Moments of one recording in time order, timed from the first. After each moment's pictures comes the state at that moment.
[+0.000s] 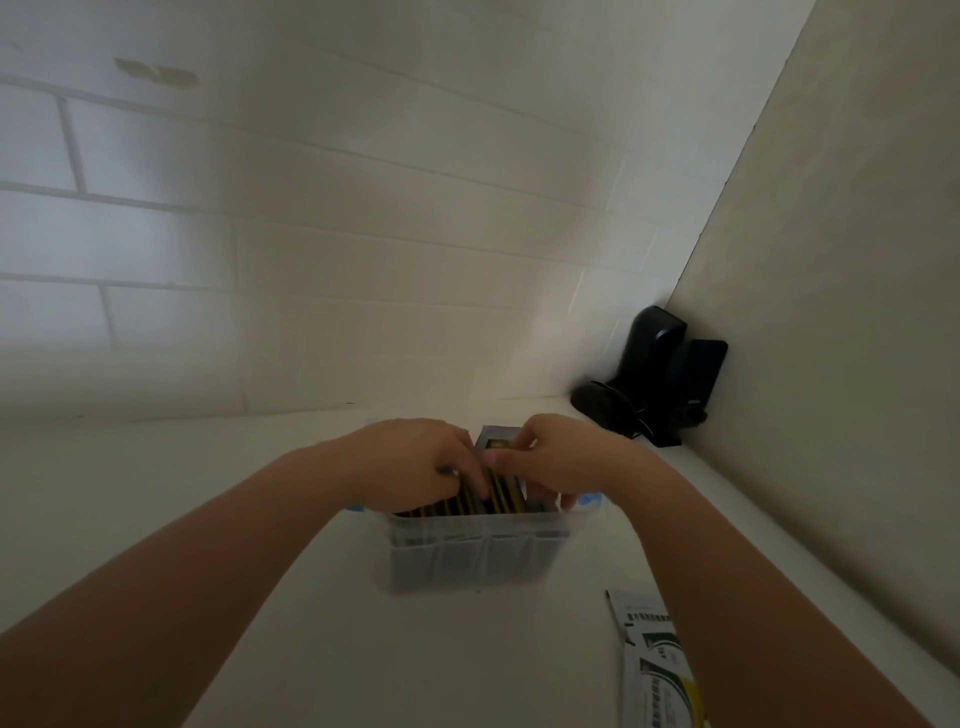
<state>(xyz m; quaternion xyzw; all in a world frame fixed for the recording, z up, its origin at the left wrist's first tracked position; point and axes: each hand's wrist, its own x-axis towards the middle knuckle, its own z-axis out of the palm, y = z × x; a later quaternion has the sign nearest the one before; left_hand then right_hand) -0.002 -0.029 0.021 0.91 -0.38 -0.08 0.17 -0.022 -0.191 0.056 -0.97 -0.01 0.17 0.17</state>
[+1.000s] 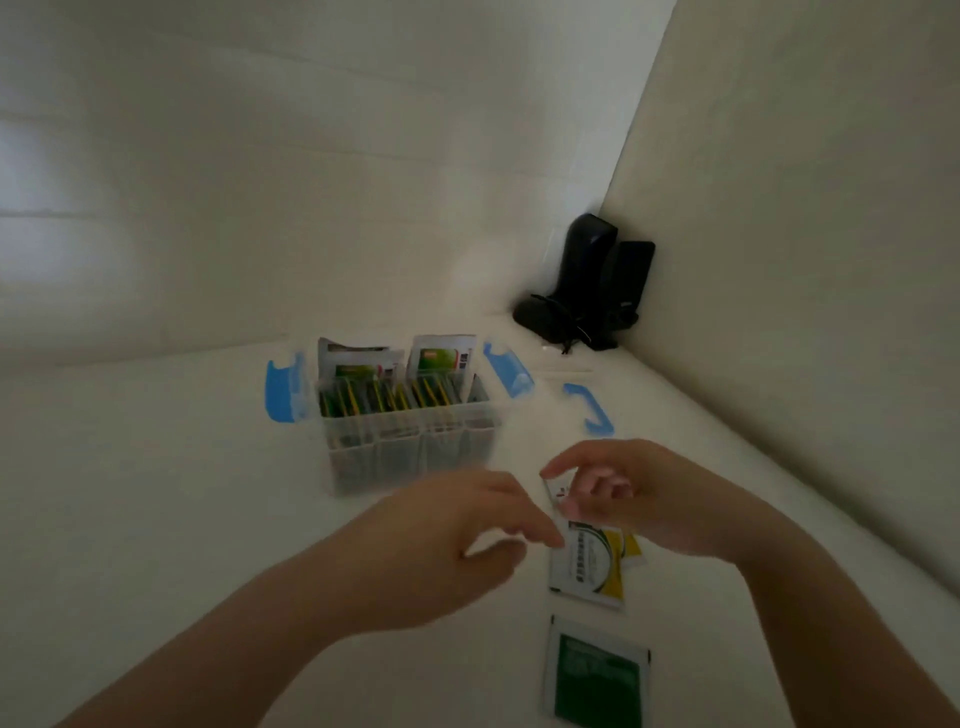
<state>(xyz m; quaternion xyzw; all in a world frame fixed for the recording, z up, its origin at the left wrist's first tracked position) -0.131 -0.072 0.003 0.82 -0.47 -0.07 0.33 -0.152 -0.282 0.028 -0.95 -0.07 0.15 0.28</state>
